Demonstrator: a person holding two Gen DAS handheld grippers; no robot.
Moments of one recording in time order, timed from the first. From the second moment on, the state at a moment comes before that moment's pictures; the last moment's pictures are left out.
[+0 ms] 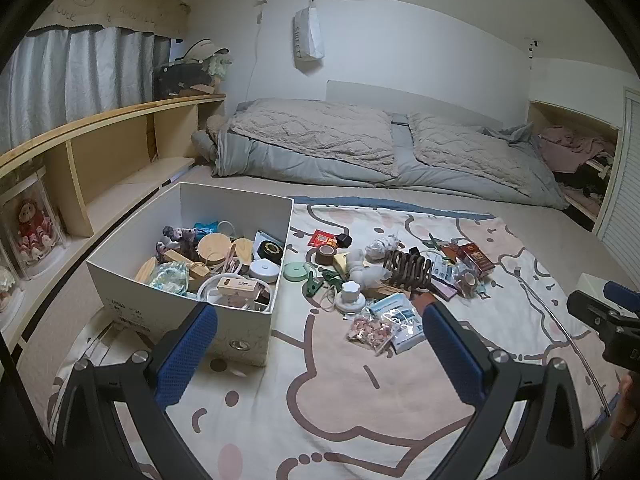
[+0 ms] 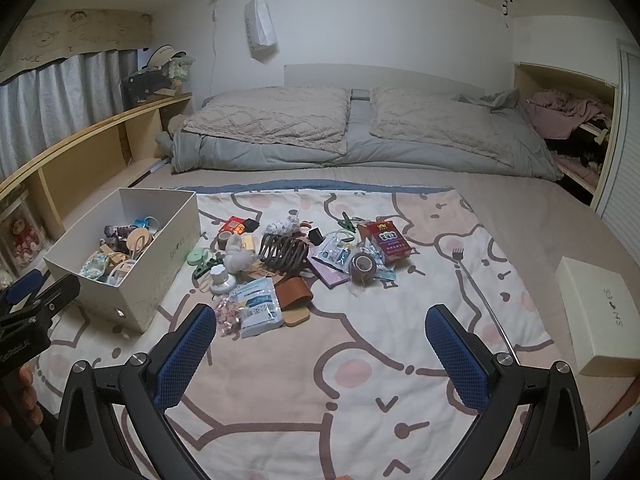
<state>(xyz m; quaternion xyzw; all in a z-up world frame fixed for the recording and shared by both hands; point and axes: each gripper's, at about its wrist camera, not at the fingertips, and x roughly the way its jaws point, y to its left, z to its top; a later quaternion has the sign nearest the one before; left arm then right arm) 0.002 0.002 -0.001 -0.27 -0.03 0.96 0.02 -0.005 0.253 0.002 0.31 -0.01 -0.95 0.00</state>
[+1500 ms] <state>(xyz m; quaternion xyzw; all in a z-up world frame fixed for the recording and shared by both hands) -0.029 0.033 -0.041 -0.36 0.02 0.93 0.04 -0.045 0.269 -0.047 0.37 -0.03 -0.93 0.03</state>
